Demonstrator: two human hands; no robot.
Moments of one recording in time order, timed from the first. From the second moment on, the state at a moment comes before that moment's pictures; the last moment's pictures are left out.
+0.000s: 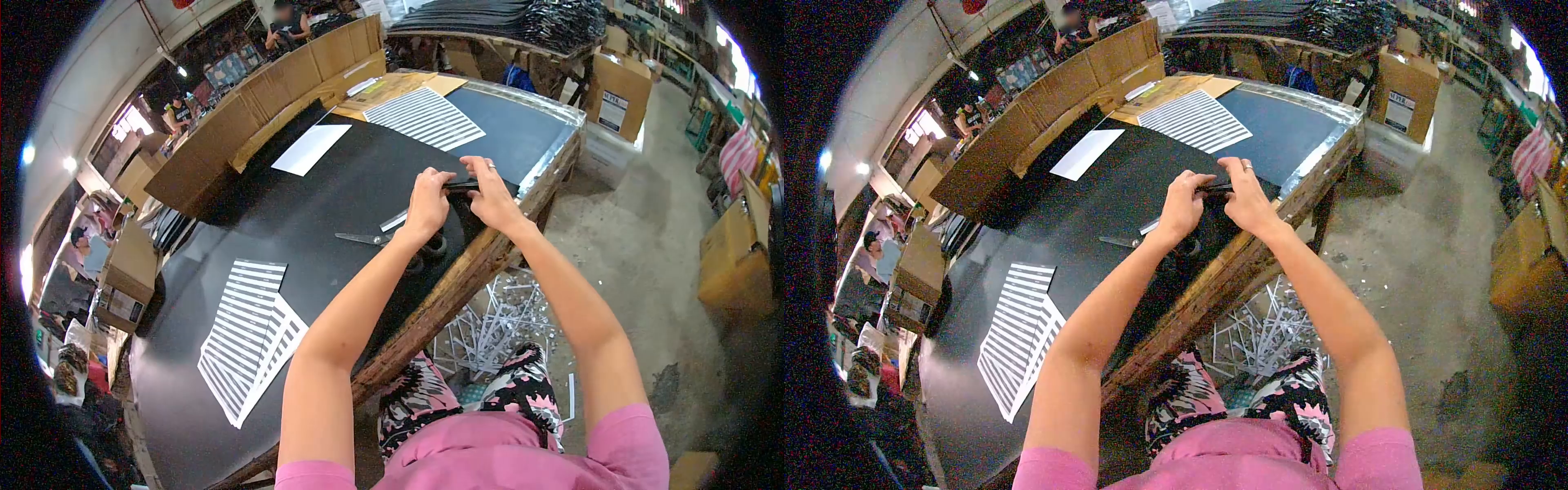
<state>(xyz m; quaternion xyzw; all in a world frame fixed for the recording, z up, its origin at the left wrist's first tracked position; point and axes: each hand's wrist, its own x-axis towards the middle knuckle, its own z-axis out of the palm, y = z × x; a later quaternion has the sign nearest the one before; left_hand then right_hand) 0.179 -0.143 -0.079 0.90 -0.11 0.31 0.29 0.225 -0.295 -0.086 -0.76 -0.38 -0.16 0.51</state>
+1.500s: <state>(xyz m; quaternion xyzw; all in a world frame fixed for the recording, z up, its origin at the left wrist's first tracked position) 0.032 -0.084 0.002 0.88 -0.04 0.11 0.46 0.339 -0.381 -0.030 -0.90 -0.19 -0.01 0.39</state>
